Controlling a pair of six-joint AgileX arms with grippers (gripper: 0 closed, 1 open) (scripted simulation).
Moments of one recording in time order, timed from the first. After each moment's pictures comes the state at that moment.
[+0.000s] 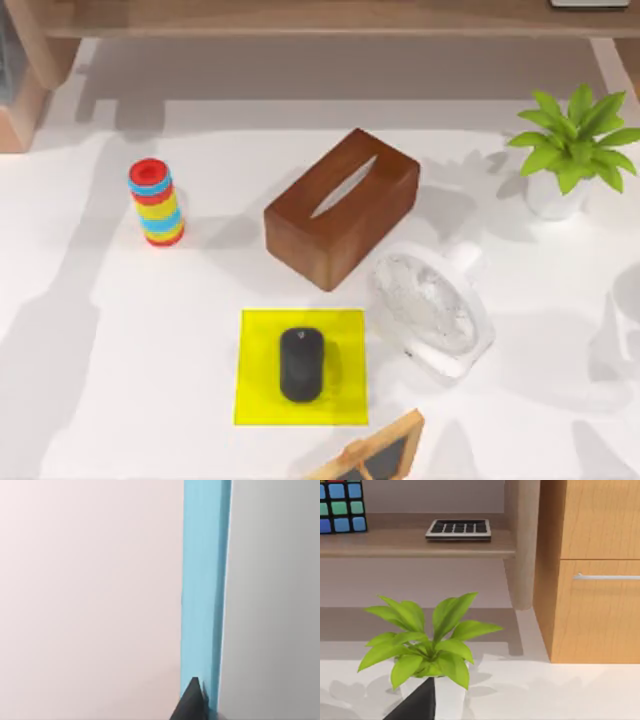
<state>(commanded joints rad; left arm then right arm) -0.17 1.65 1.83 0.05 -0.24 0.22 0.00 0.00 0.00 0.00 0.00 0.00</state>
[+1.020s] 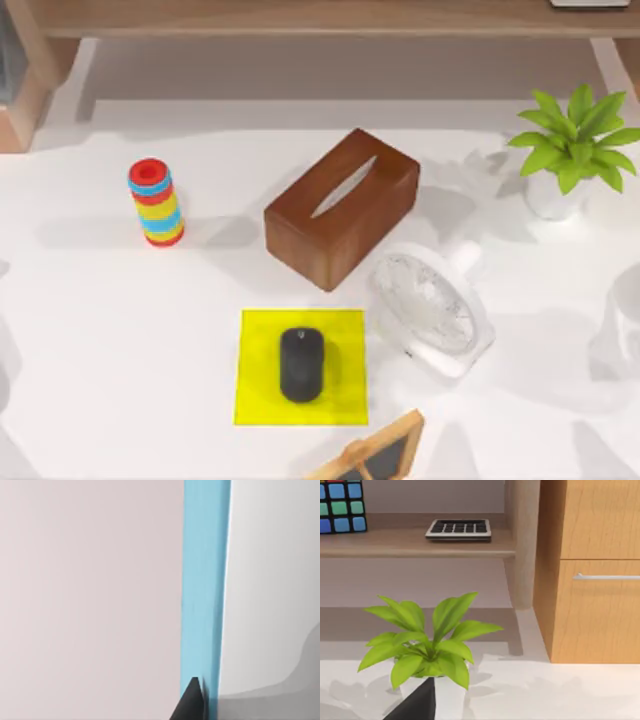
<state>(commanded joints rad) 0.67 1.83 1.00 0.49 0.25 1.46 0.00 0.00 0.00 0.00 0.00 0.00</state>
